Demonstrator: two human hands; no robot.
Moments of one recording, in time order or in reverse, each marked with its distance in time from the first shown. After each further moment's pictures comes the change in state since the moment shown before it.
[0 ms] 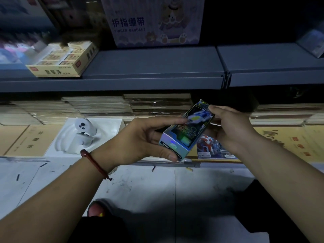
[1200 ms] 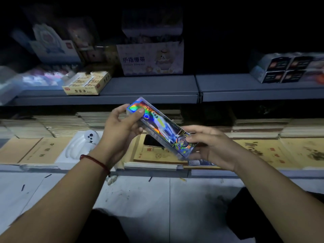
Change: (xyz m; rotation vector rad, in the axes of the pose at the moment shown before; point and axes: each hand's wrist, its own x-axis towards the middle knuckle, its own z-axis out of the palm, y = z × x) left_hand -0.028 0.039 0.030 -0.467 0.814 0.083; right_hand -0.094 -0.010 -0.038 -0.155 -0.582 0.004
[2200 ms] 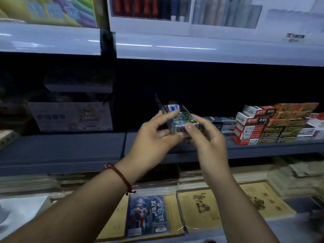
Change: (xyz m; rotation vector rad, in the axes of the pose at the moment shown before) left_hand 0.039 -0.010 0.293 0.283 -0.597 0.380; right_hand -0.017 -0.136 -0.148 -0.213 0.621 -0.806
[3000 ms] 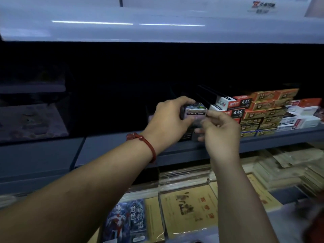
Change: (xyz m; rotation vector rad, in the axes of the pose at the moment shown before) left_hand 0.110 -0.036 0.108 0.726 -0.036 0.281; right_hand 0.073 0.029 -0.106 -0.152 0.358 0.059
